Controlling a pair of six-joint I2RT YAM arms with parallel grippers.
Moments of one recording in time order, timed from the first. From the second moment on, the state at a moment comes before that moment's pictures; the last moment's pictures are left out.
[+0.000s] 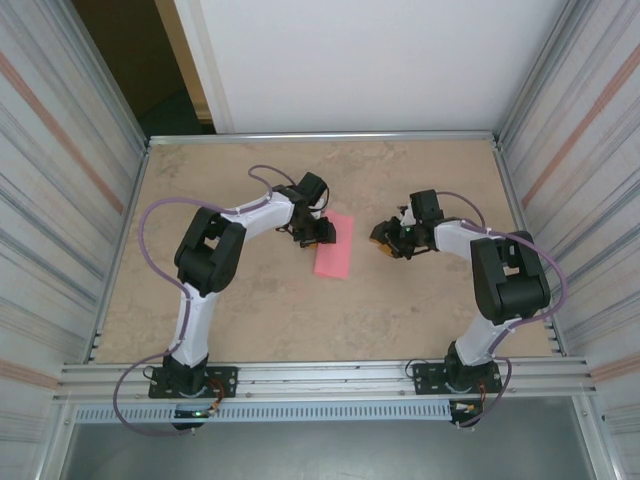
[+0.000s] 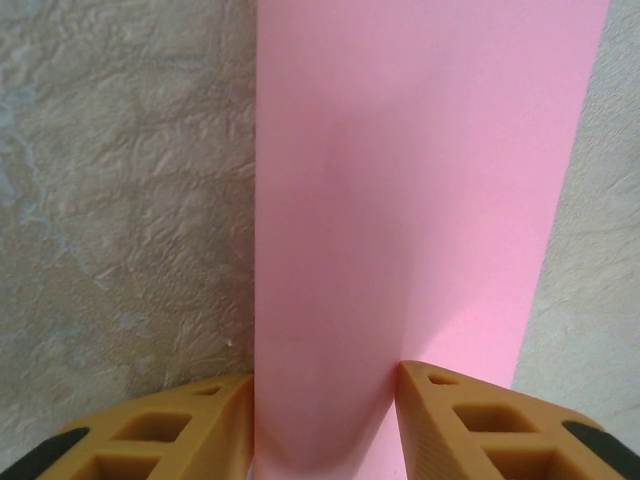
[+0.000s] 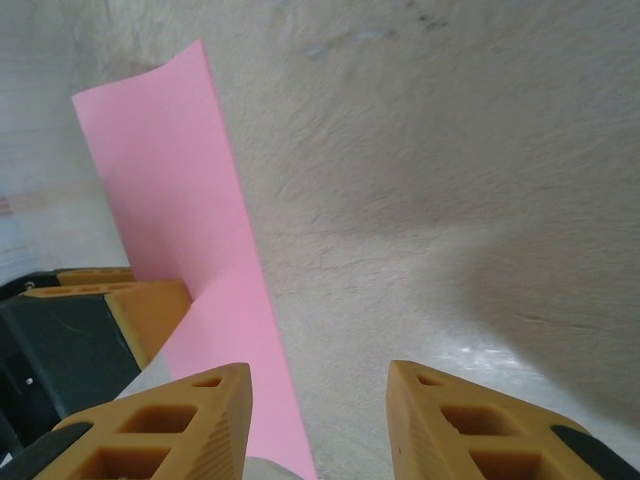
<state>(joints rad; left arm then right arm) -0.60 2.19 1.57 -0.68 0.28 -0.56 0.22 1.70 0.88 -0.19 -0.55 0.80</state>
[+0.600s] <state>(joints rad) -0.60 2.19 1.58 -0.68 0.28 -0.56 0.39 1.89 1.03 -0.16 -0.65 0.80</state>
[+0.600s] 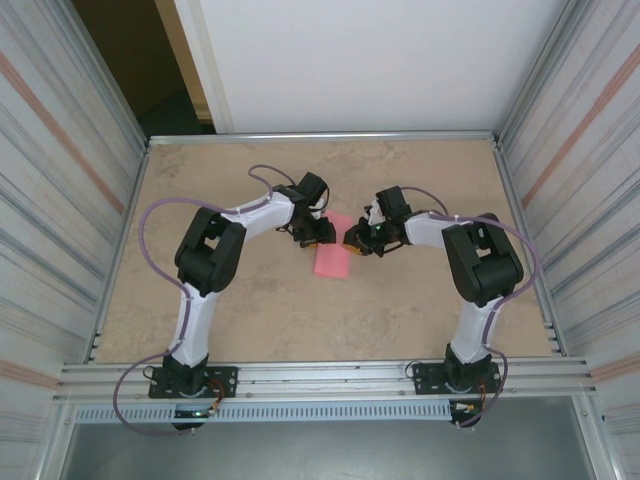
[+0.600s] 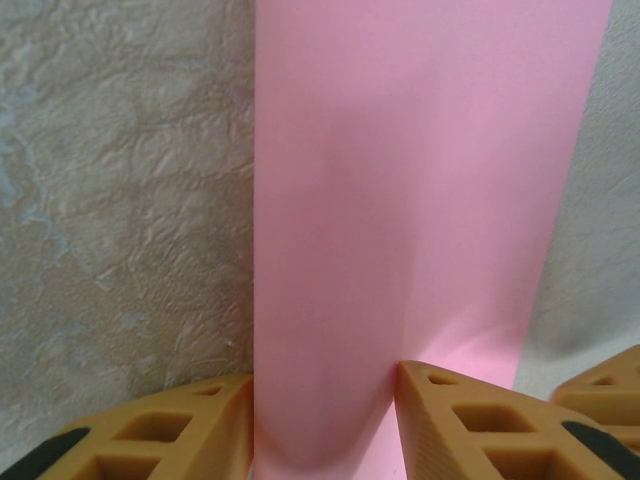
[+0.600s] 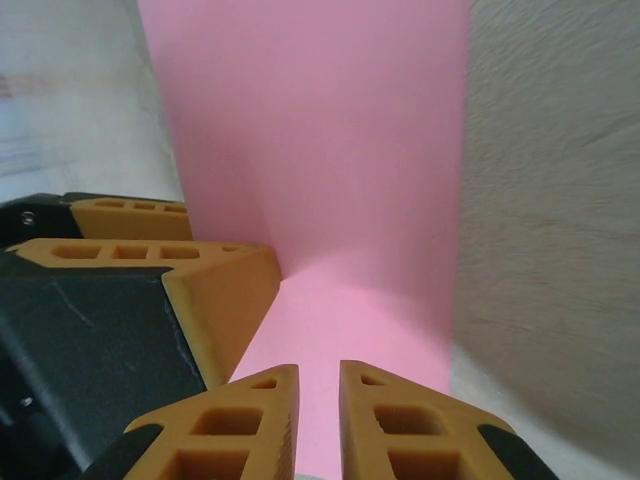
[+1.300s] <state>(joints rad) -0.60 2.18 1.56 -0.67 0.28 -0.56 0.38 1.97 1.08 -0.24 -0.65 0.72</state>
